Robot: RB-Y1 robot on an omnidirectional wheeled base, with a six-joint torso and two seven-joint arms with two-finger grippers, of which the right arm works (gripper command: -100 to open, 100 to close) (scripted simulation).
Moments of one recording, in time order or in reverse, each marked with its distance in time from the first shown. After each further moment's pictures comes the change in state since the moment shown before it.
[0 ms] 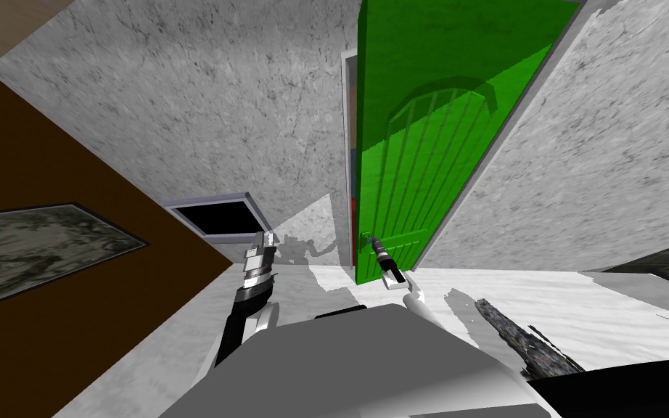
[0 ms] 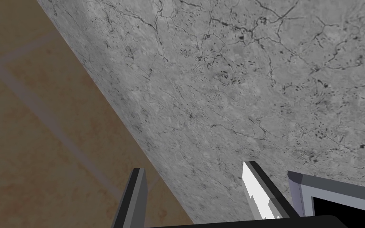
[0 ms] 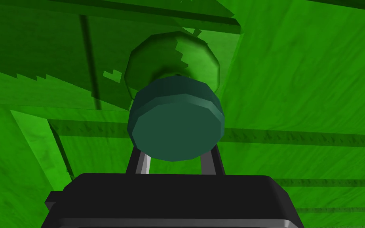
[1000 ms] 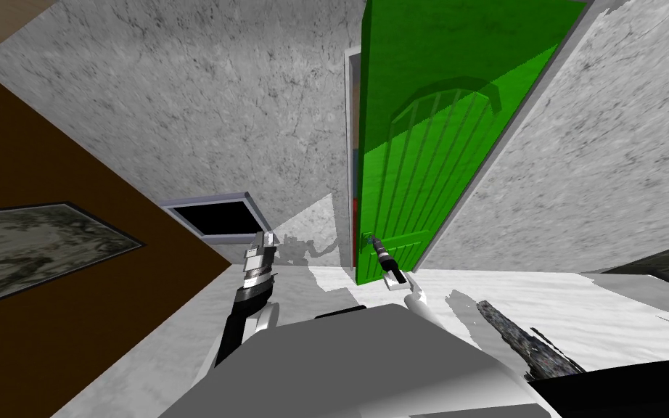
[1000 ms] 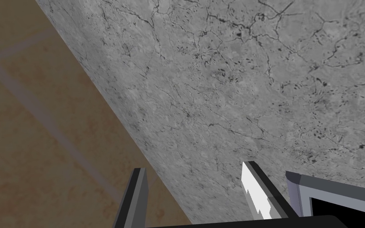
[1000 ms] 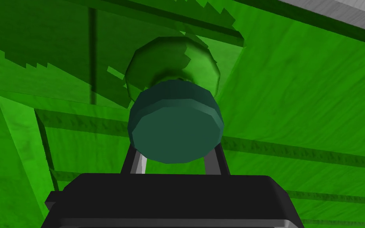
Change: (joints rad) arm 0.006 0.003 -0.024 -0.002 0.065 -0.009 0.062
